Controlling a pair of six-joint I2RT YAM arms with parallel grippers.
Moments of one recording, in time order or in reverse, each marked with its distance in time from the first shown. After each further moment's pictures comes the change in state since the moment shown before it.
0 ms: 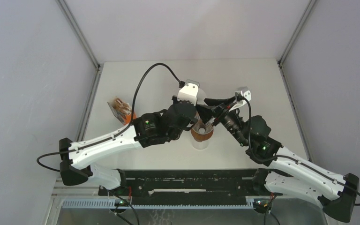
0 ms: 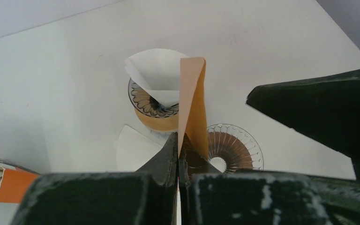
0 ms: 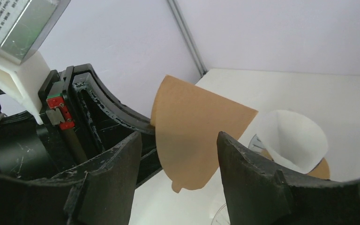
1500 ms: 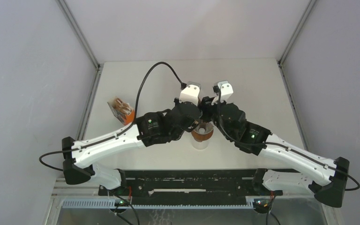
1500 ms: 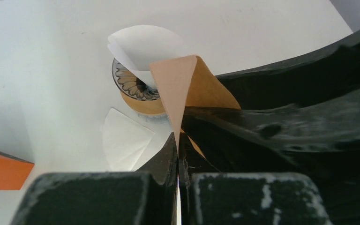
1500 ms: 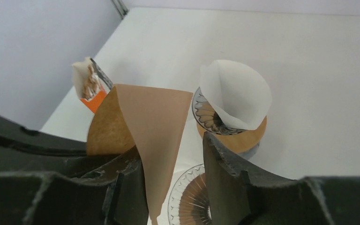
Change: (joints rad) left arm -0.003 0.030 0.029 -0.089 0.053 -0.087; right arm 0.068 0.215 0.256 -0.428 0.250 -0.019
